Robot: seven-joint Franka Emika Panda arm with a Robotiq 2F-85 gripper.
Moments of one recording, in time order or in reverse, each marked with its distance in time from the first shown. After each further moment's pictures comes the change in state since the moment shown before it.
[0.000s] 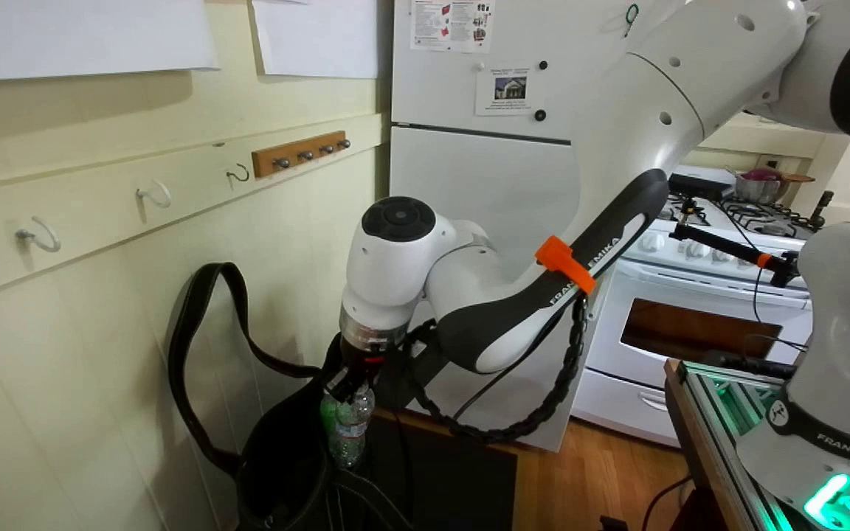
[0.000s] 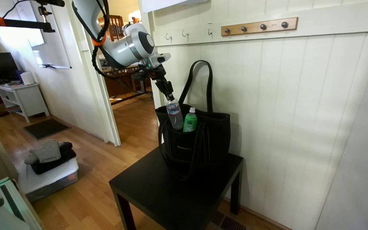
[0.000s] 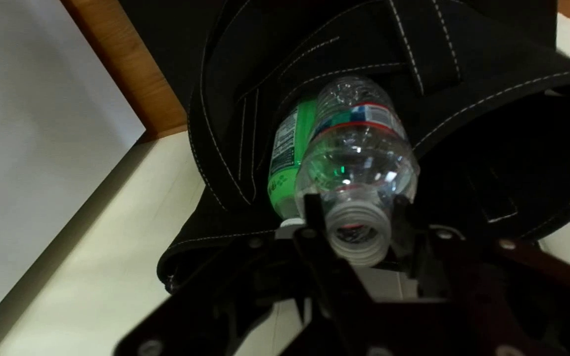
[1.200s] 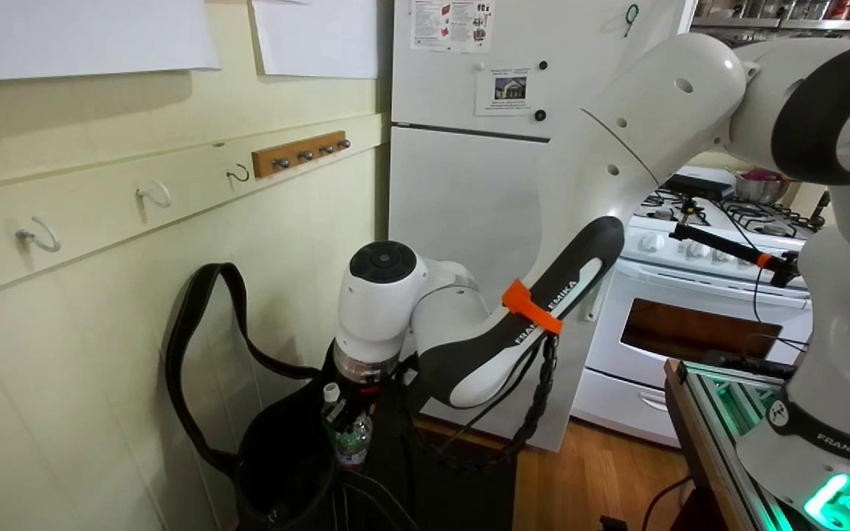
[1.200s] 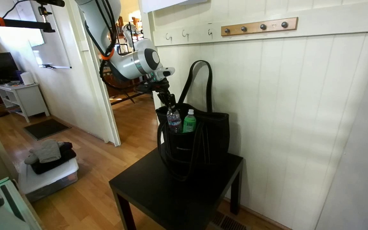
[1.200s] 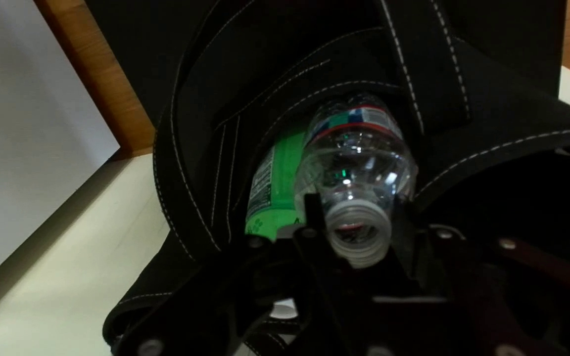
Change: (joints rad) arm -0.008 0.144 -0.005 0.072 0.114 0.052 -0.156
